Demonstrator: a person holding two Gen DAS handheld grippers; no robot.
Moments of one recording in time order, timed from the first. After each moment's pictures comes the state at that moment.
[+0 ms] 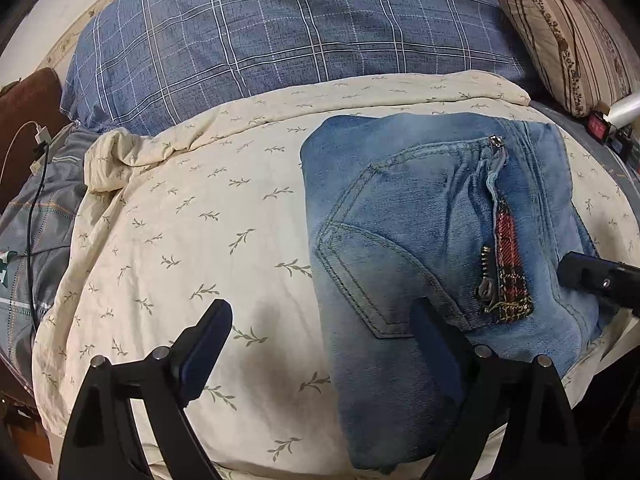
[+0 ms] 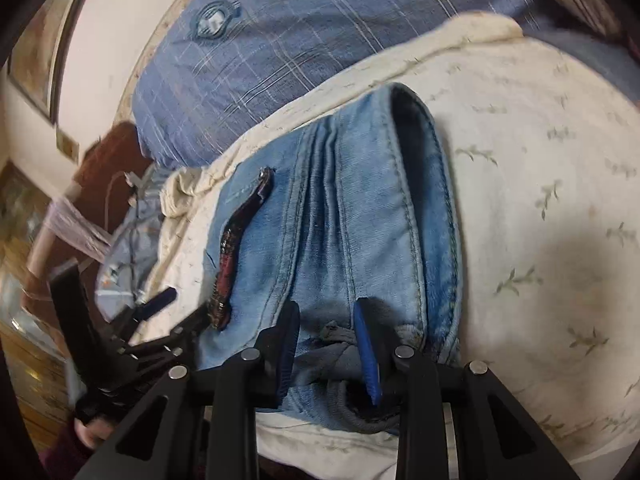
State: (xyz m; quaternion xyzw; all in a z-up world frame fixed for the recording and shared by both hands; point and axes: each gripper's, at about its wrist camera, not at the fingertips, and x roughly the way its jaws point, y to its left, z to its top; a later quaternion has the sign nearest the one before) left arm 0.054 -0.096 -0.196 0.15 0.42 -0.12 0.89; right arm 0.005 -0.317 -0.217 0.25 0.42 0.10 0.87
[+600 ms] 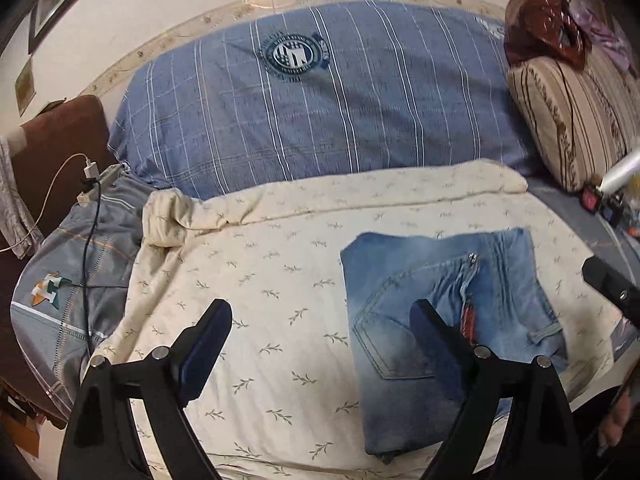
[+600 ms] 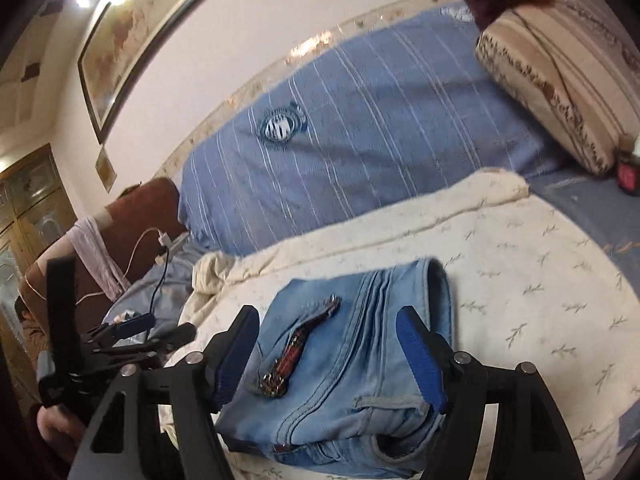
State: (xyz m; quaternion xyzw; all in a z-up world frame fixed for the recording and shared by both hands) left arm 0.024 -0.070 -0.098 0.11 0.31 -0.10 0.94; right arm -0.051 -0.315 -0.140 0.22 0.21 0.07 0.95
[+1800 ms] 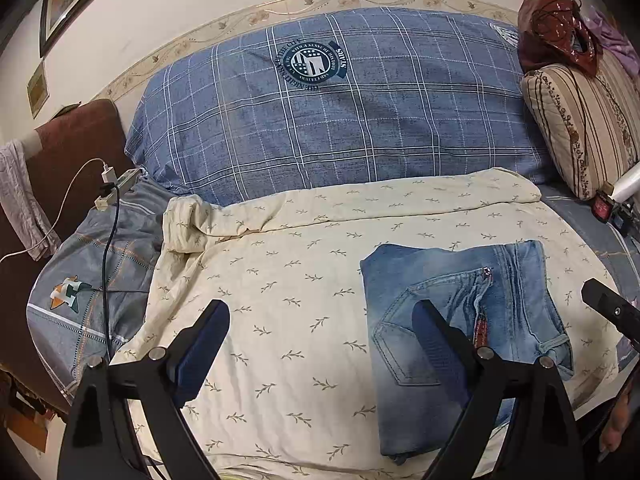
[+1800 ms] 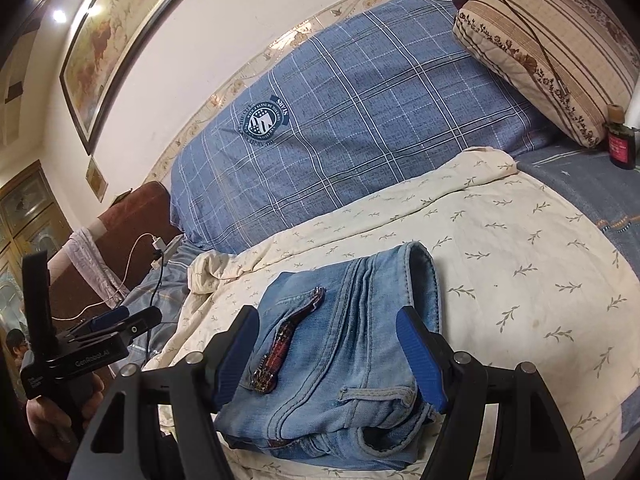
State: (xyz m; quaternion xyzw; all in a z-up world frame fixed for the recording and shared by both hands) left arm 0.028 -0.065 -0.085 0.11 0.31 -0.07 0.94; right arm -0.042 -0.326 -0.146 0.25 0.23 0.08 0.94
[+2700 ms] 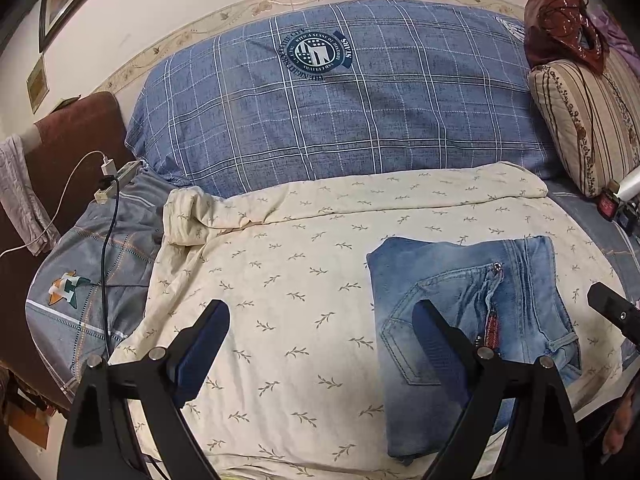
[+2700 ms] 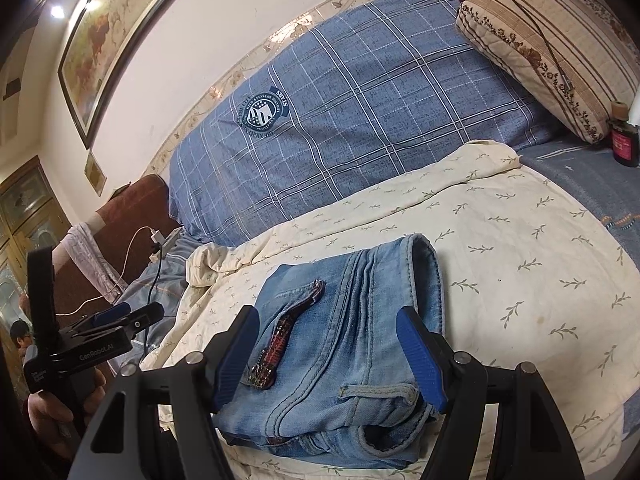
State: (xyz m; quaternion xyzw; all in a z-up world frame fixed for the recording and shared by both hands) left arm 0.037 -0.059 -0.091 0.11 0.32 -0.06 0.94; right arm -0.036 -0.322 -0.150 0.24 0.25 0.08 0.93
